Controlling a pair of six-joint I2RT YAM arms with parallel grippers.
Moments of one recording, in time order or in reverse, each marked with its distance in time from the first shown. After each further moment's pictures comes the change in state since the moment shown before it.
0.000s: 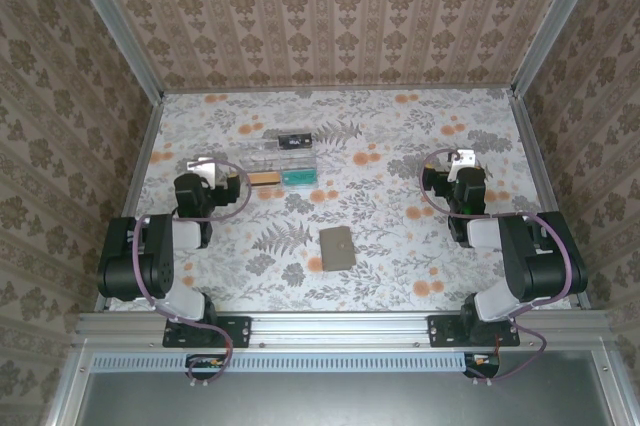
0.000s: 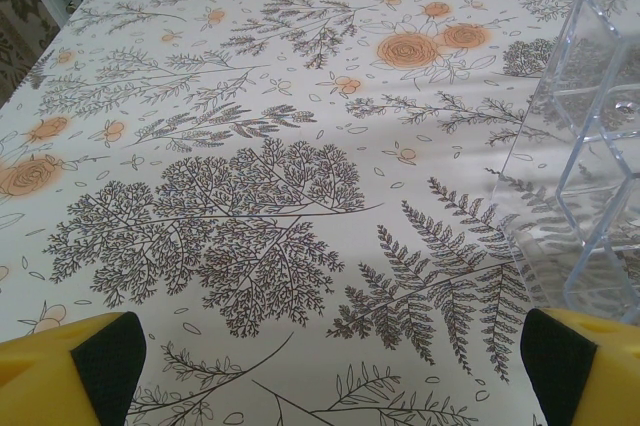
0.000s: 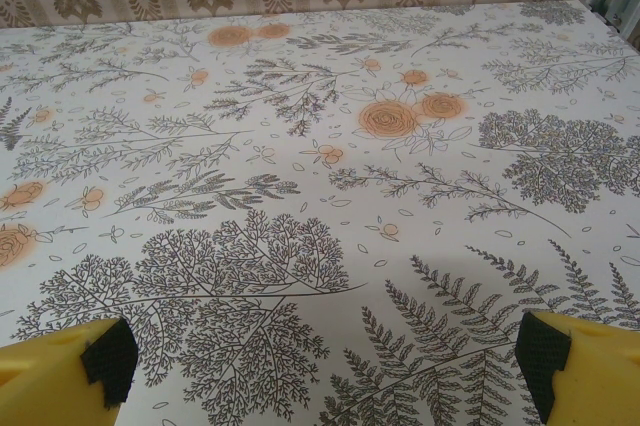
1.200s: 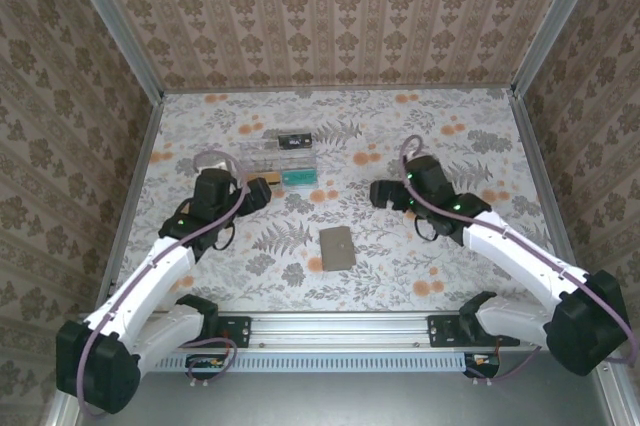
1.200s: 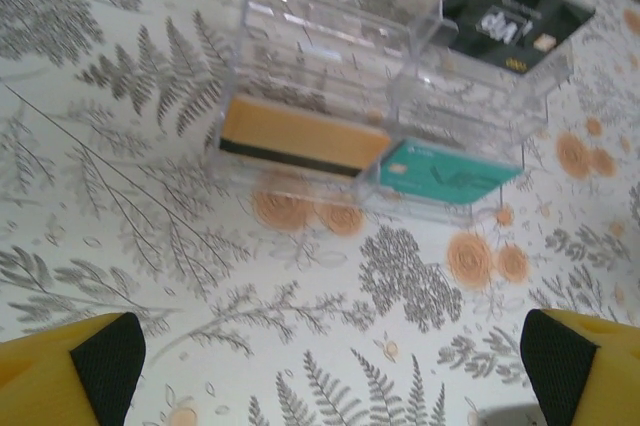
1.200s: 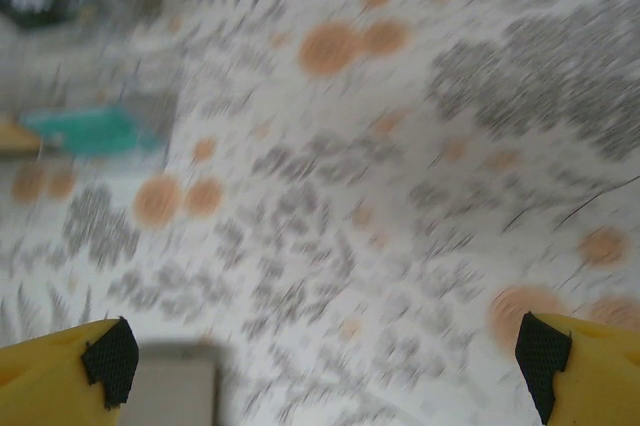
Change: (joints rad) left arm -0.439 -0.597 0.242 -1.120 -0.132 -0.720; right arm 0.525 -0.381 0.394 -1.190 0.003 0.448
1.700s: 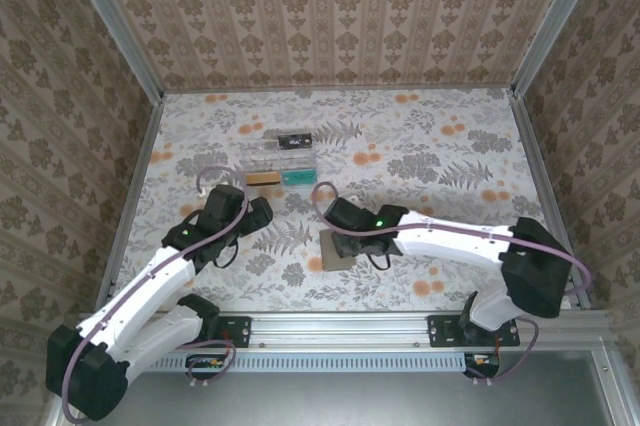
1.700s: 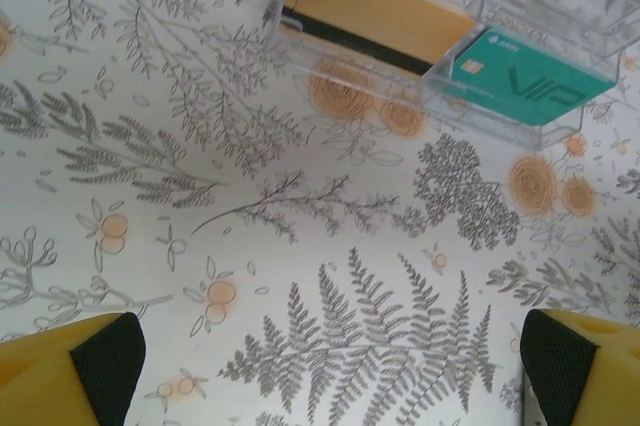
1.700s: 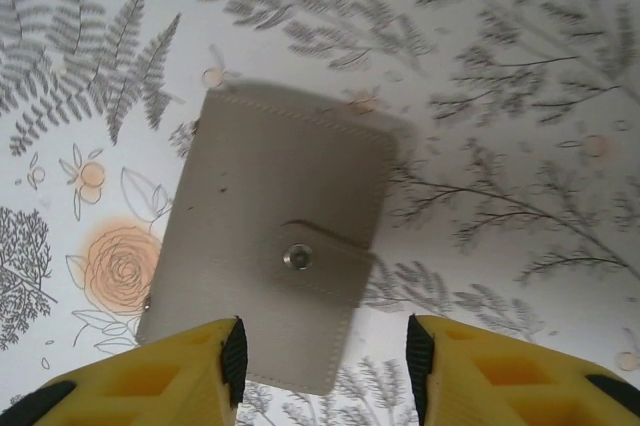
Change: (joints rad) left arm -0.106 -0.078 -0.049 -0.186 -0.095 -0.165; right arm 0.463 0.396 0.225 -0.239 0.130 0.104
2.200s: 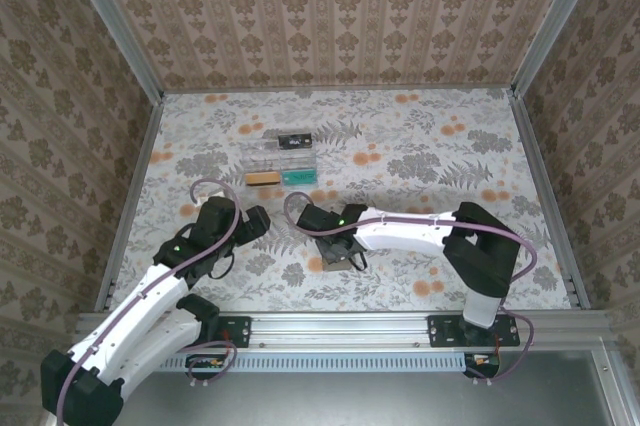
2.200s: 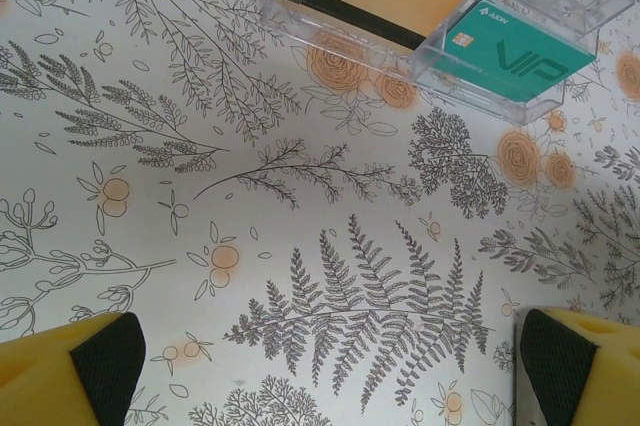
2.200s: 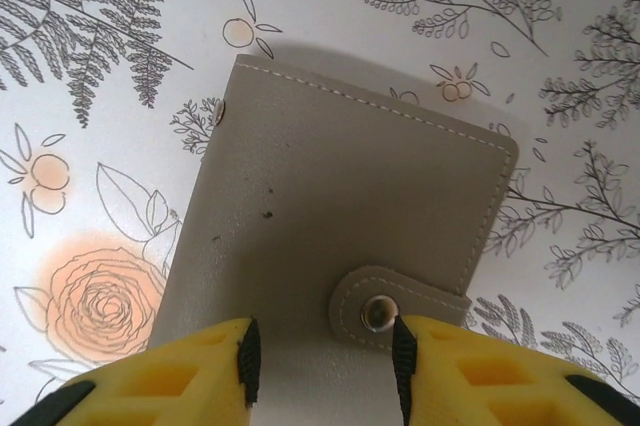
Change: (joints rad) left arm -0.005 -0.129 -0.063 -0.020 0.035 -0.007; right arm 0.037 0.256 0.163 -0.082 0.002 -0.001
